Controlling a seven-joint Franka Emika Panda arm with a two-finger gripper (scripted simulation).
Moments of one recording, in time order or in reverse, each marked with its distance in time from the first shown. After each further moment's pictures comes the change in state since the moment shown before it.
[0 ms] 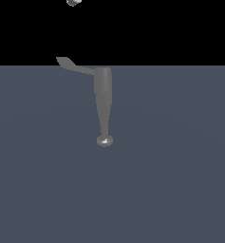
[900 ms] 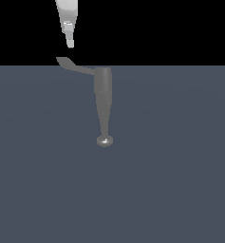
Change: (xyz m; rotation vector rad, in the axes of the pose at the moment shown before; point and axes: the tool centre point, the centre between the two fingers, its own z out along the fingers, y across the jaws) arm 0.018 -0.078 0.072 -0.005 0.003 0.409
